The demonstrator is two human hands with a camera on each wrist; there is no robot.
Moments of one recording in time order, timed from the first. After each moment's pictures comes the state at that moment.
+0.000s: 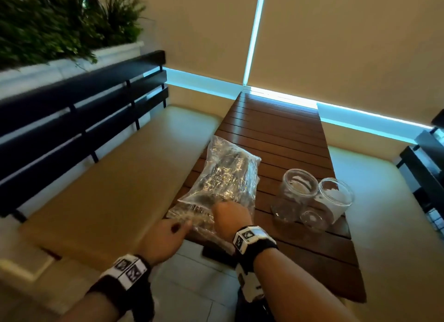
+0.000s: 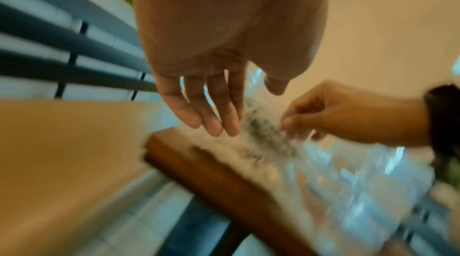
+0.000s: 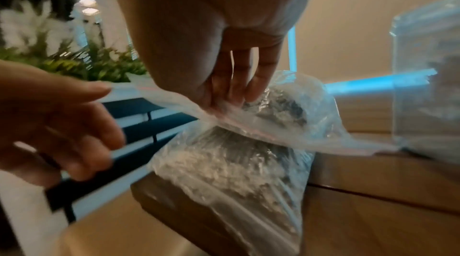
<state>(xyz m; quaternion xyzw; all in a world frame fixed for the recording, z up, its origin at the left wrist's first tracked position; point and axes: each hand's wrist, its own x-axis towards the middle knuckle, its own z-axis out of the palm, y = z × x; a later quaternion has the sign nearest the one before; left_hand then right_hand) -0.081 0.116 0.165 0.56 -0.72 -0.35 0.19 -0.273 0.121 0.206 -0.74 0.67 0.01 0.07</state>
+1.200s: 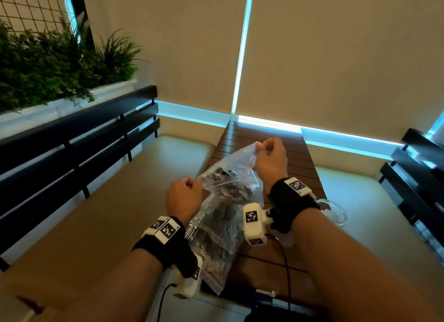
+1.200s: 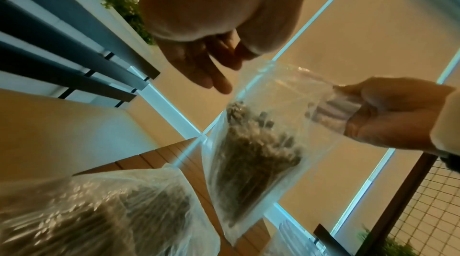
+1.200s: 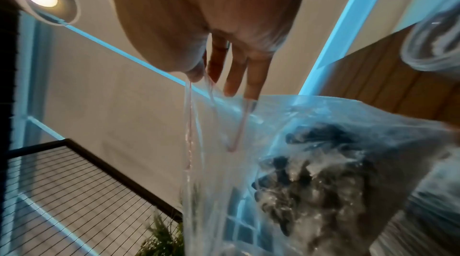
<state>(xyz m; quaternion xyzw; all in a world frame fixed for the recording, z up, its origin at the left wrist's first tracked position) -0.137 0.038 0.279 0.54 -0.56 -0.39 0.49 -0.322 0.065 0.361 -0.43 0.65 -0.61 0.15</state>
